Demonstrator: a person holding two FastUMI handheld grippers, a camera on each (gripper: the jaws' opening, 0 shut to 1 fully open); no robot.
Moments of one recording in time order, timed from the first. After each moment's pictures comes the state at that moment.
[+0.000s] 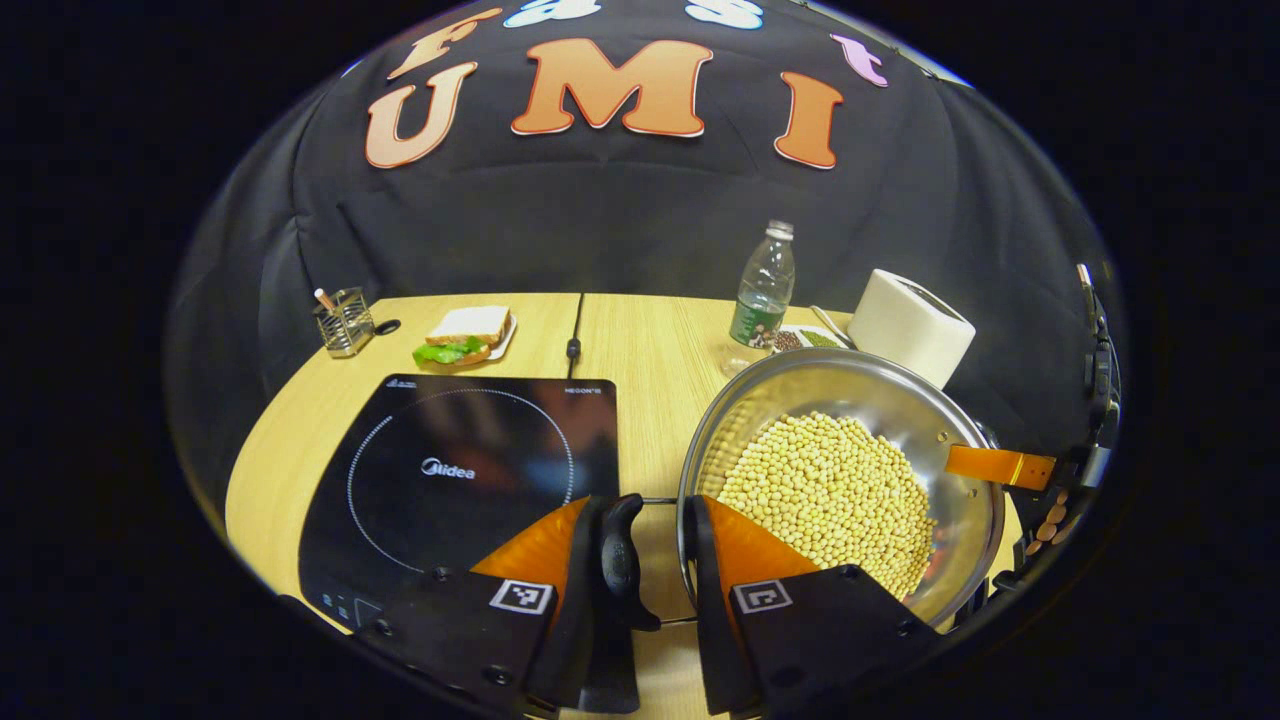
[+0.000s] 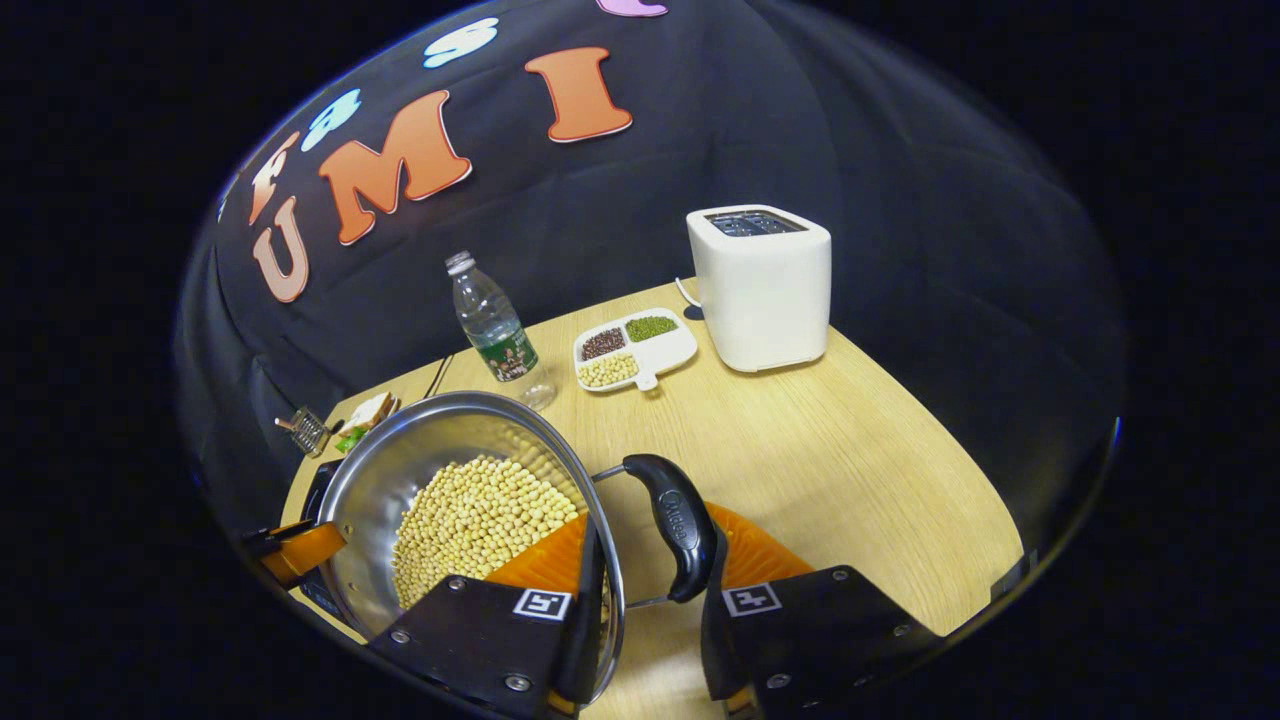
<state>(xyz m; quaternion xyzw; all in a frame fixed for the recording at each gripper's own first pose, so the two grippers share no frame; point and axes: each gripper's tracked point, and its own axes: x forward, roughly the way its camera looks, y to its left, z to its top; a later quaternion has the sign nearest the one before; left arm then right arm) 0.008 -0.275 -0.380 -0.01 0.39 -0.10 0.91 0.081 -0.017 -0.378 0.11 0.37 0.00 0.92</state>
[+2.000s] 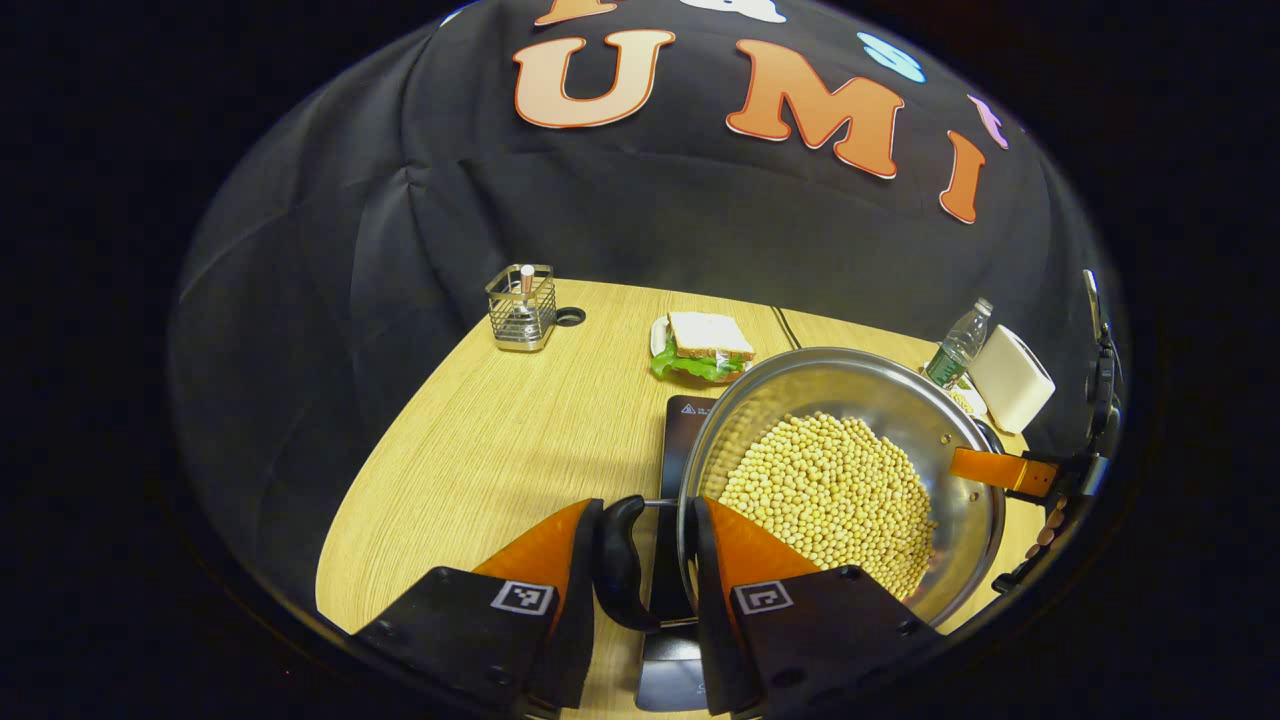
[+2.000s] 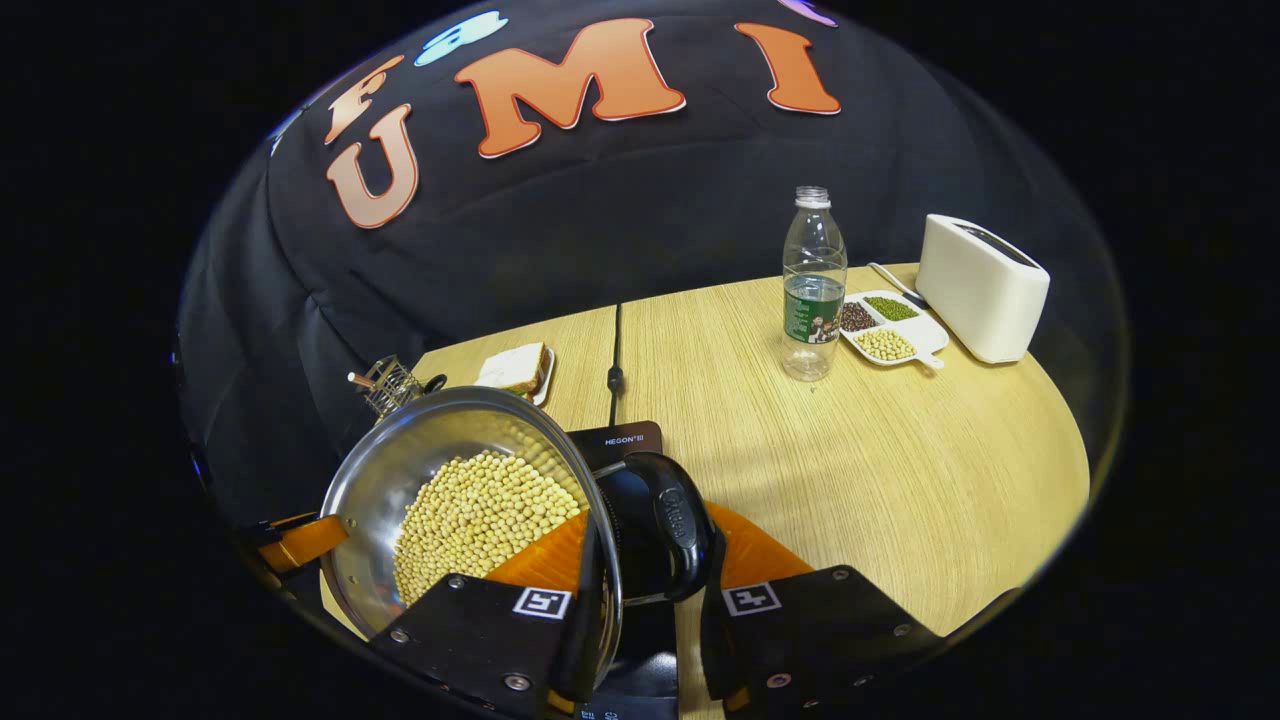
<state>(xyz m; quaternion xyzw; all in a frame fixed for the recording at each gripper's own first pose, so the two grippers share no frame) 0.060 0.024 -0.368 -0.03 0.43 -0.01 0.90 0.082 0.279 -0.366 0.08 0.41 0.08 0.90</state>
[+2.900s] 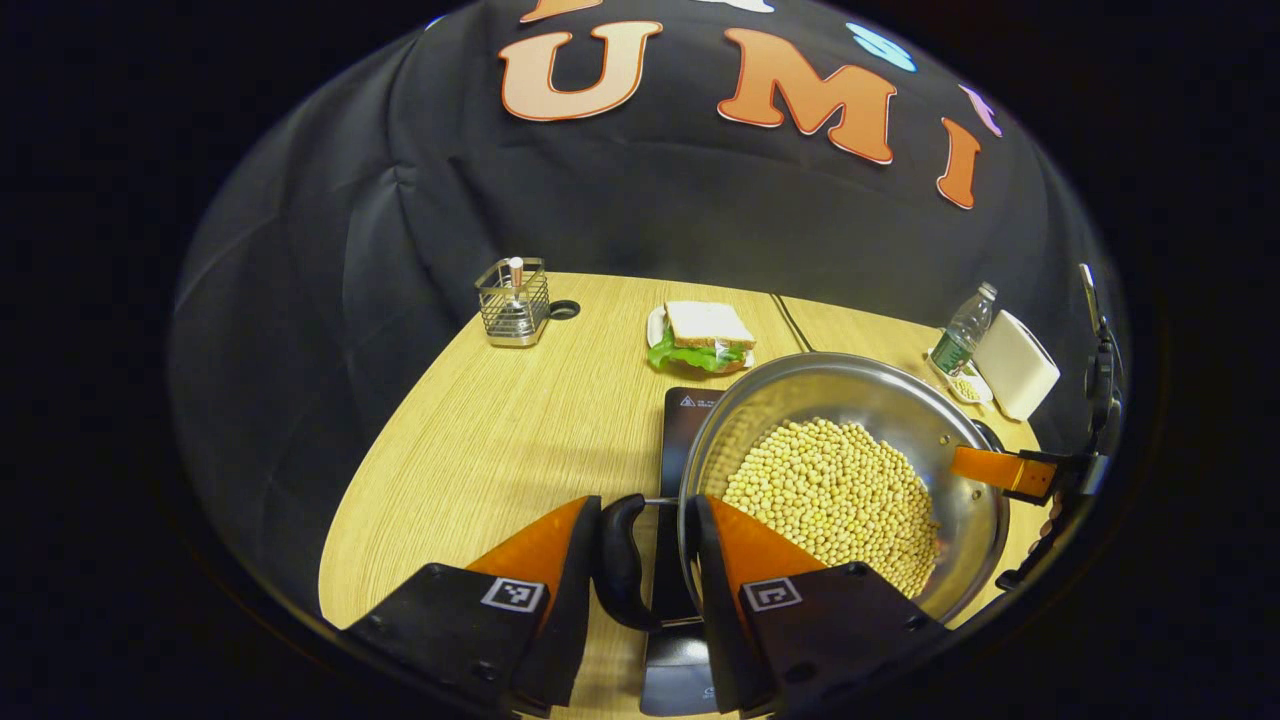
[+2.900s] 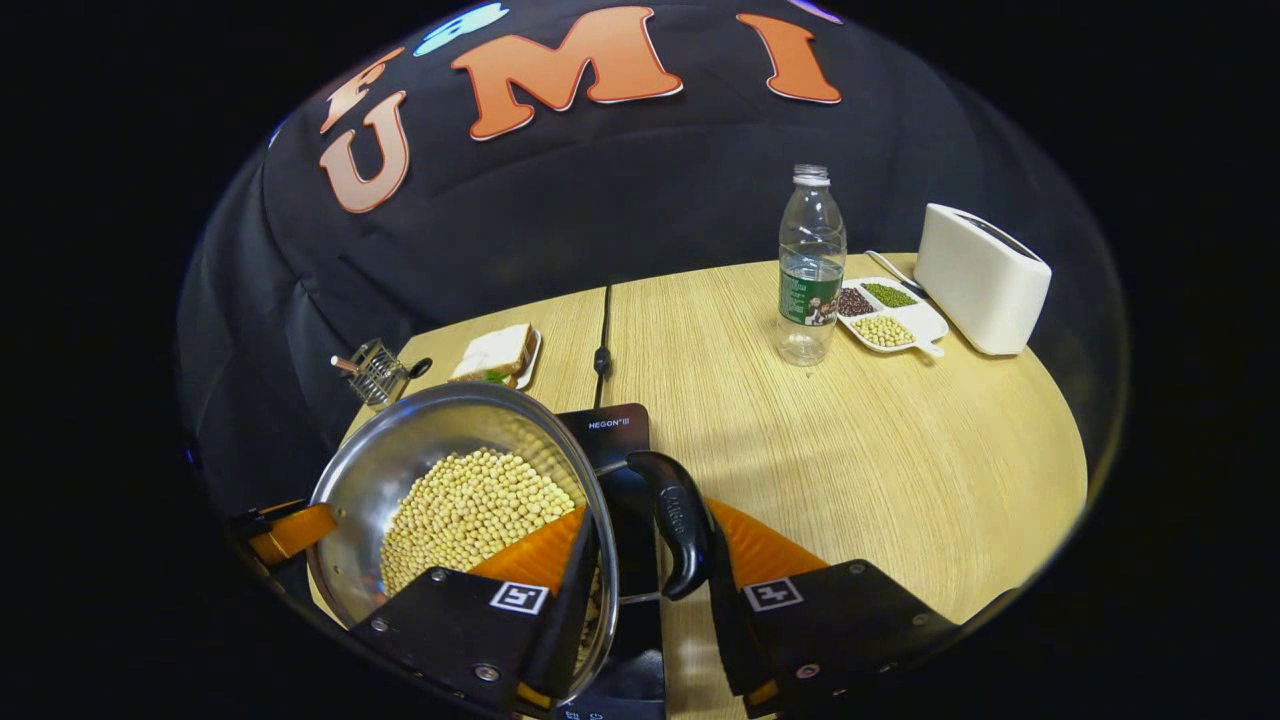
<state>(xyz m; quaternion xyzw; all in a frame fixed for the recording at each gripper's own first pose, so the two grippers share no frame) 0.065 0.021 -0.378 -0.01 0.44 -0.02 0.90 0.076 0.276 -0.382 0.07 0.43 0.08 0.90</state>
